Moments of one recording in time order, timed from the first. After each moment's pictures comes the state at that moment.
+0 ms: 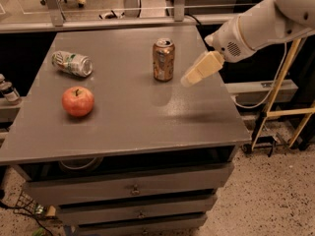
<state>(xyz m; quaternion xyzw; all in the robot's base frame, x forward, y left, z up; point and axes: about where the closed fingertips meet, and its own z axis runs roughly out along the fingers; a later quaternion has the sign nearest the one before) 0.611 -0.104 0.923 -0.50 0.77 0.15 0.37</state>
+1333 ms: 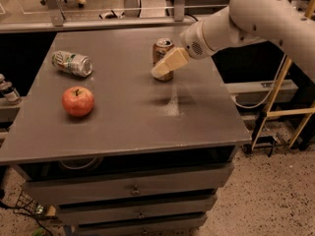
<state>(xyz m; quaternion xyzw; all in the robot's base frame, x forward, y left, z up) 0.674 -0.036 0.905 -0.48 0.76 0.16 0.41</state>
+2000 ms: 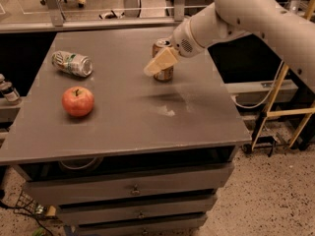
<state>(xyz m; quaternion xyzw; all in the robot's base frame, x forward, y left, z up) 0.676 -0.014 0.899 -0.50 0.76 0.17 0.38</state>
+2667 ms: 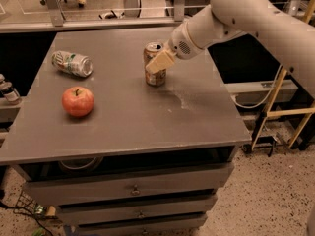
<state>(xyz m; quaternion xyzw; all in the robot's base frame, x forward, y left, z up) 0.672 -0.006 0.887 -0.51 0.76 0.19 0.36</state>
